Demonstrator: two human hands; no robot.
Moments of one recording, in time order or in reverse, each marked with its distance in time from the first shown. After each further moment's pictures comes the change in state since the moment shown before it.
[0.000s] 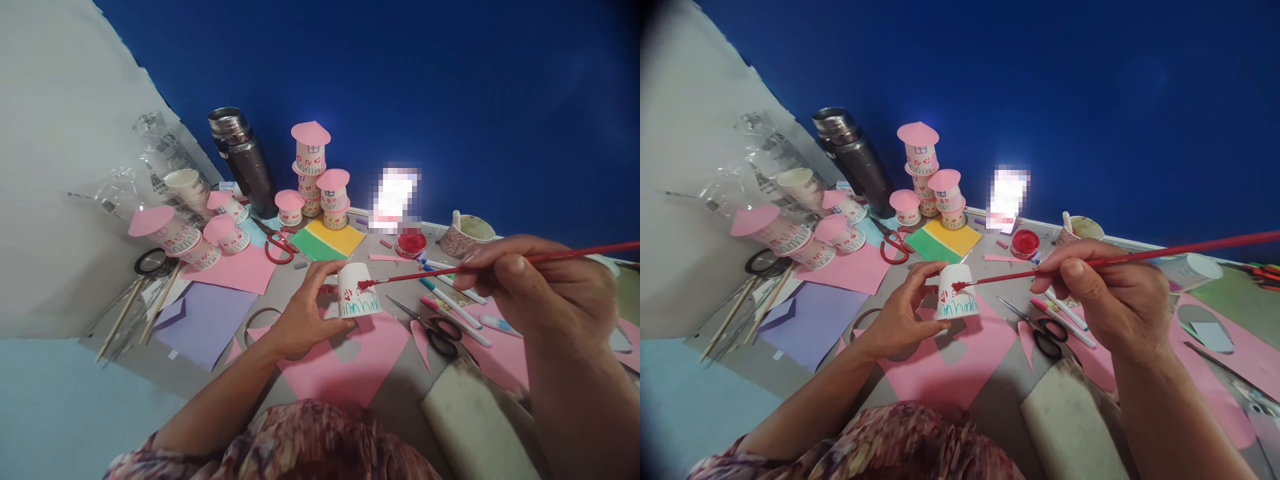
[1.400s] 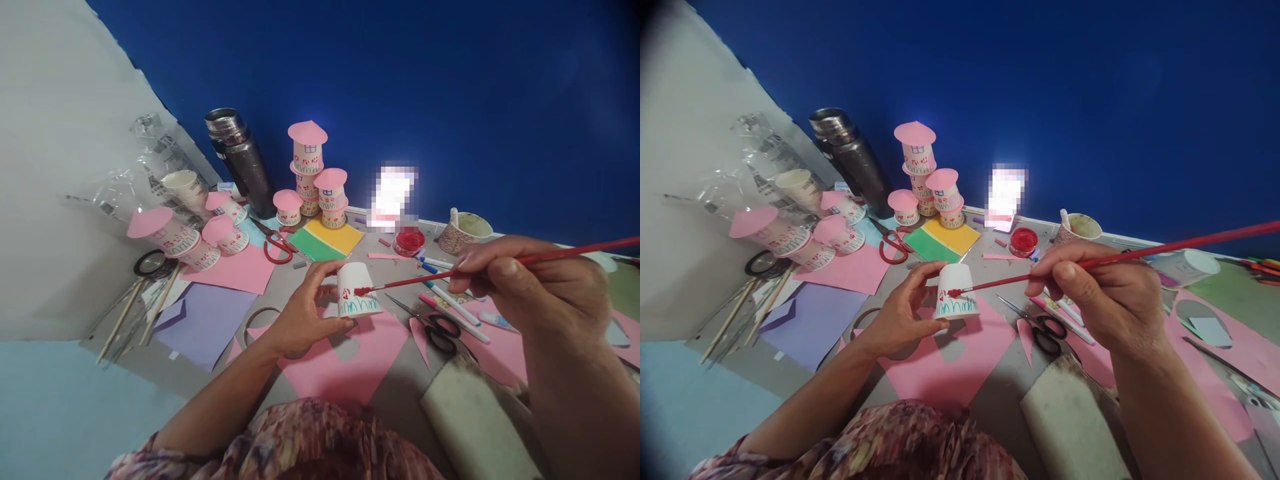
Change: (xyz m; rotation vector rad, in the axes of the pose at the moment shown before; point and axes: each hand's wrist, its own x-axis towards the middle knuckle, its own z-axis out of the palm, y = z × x) left_hand 0.000 -0.008 0.000 -0.129 -0.014 -0.025; right_hand 0.001 -0.002 -0.004 -0.001 -0.105 -0.040
